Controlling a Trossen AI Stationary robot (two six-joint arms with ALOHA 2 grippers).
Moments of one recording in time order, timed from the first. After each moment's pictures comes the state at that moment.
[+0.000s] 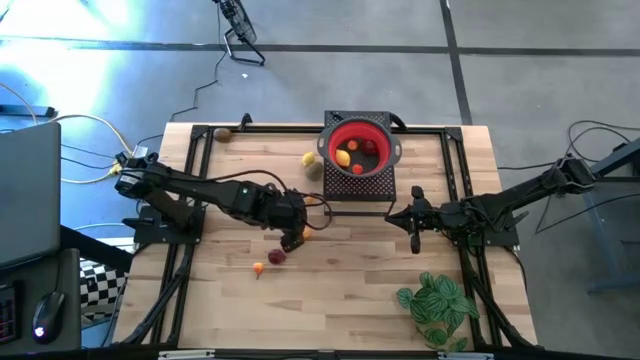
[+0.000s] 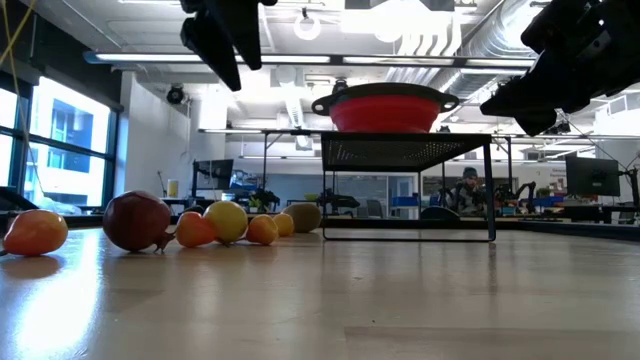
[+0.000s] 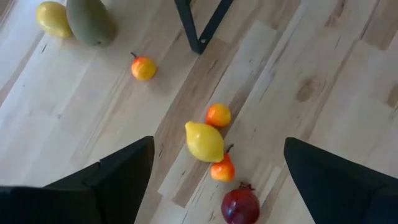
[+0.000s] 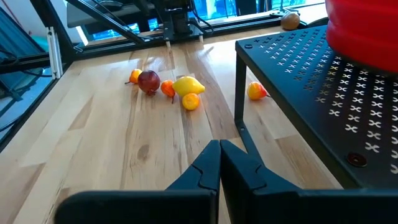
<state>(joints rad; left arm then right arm) -0.21 1.58 1.49 -1.07 -0.32 -0.68 0.30 0.71 0.21 0.18 0.39 0.28</state>
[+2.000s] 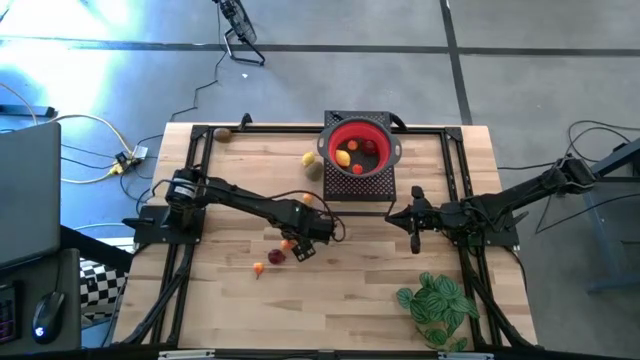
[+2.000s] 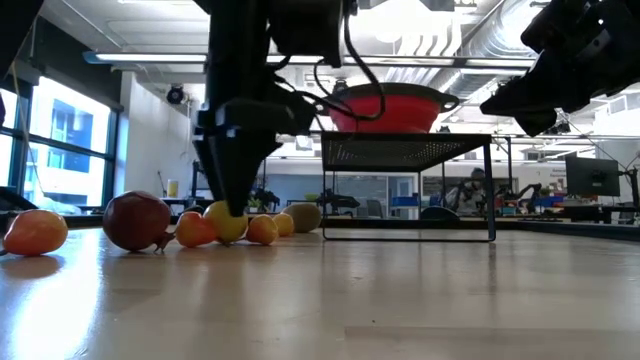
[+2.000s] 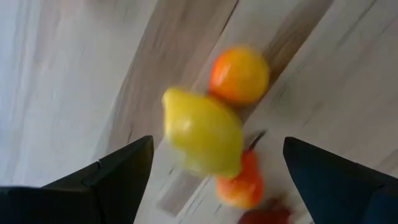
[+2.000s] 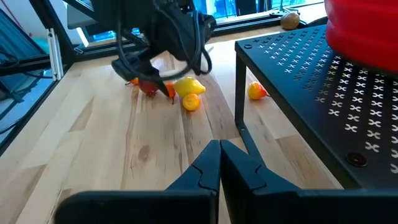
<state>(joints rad) -0.14 1.96 1.49 -1.07 -0.16 -0.68 0.30 0.71 0.21 0.18 0.39 0.29</state>
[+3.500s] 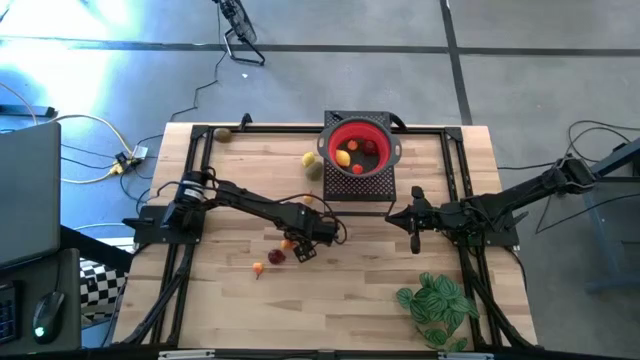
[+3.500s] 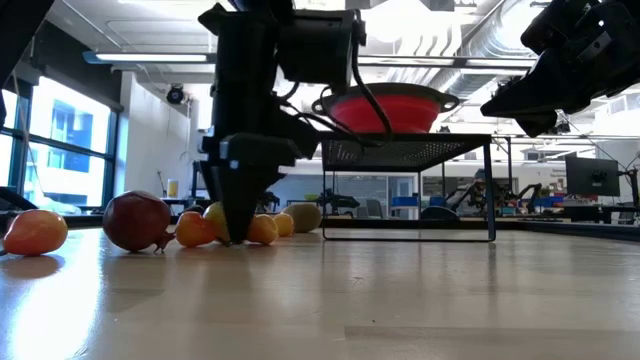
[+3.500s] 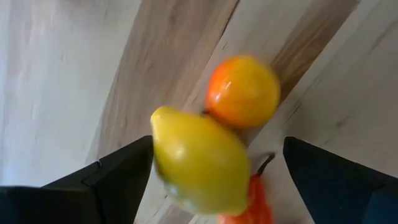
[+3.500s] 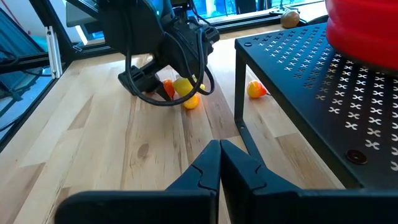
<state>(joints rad) -0.14 2.03 1.49 -1.04 -0.17 -0.65 0.30 0.71 0.21 0.18 0.39 0.29</state>
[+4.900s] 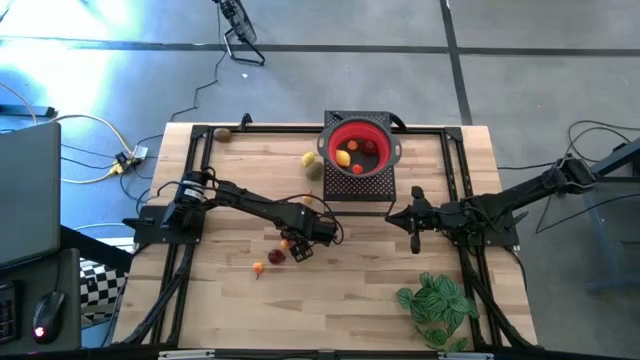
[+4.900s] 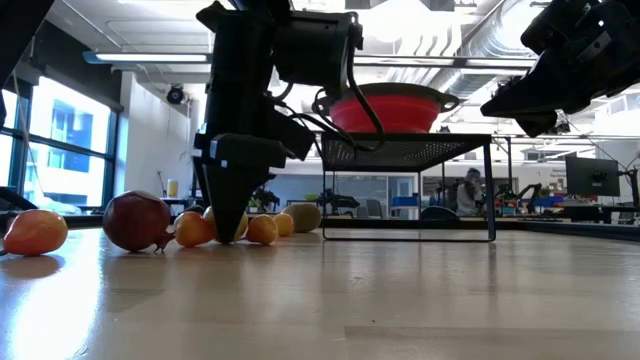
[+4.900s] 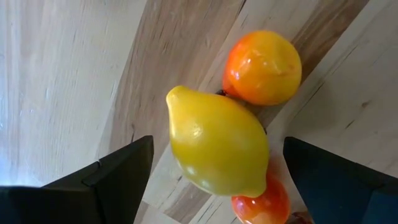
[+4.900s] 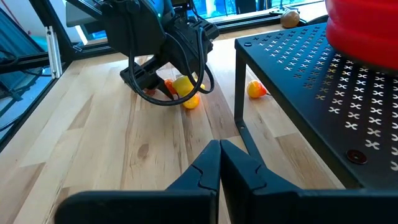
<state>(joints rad) -0.14 2.03 1.49 -1.09 -0.17 -0.65 0.30 0.71 0.21 0.18 0.39 0.29</state>
